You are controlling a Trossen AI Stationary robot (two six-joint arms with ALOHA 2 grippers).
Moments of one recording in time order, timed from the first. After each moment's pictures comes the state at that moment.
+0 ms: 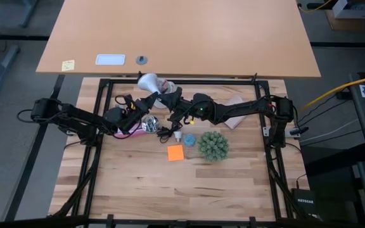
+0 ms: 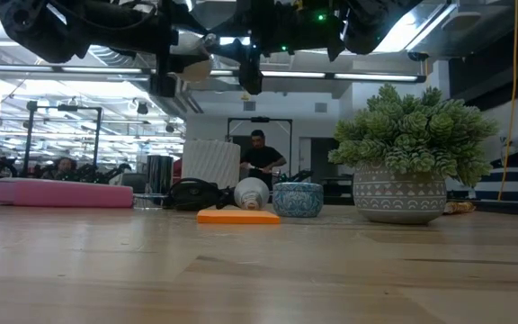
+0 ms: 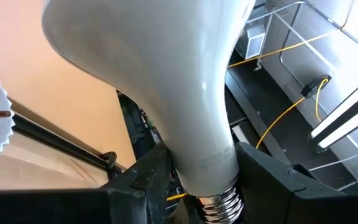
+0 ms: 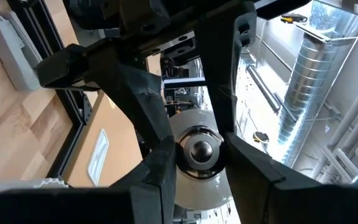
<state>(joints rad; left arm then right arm) 0.03 1.30 0.43 1.20 -0.79 -0.99 -0.12 1.86 1.22 0.74 0.19 -1.51</state>
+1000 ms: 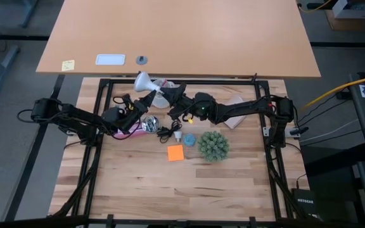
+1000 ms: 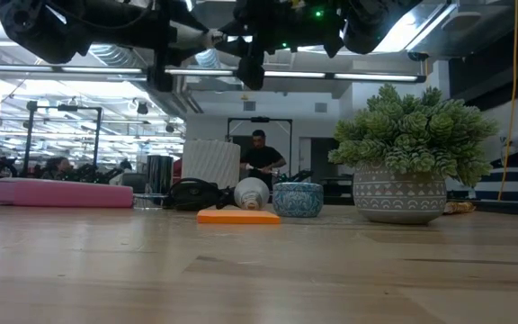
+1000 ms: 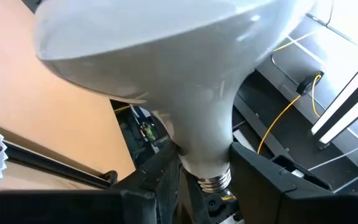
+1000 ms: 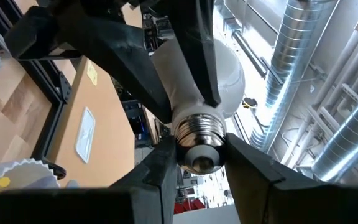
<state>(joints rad) 0.04 1.31 0.43 1.29 -0.80 -0.85 -0.12 1.86 1.22 0.80 0.32 -1.46</state>
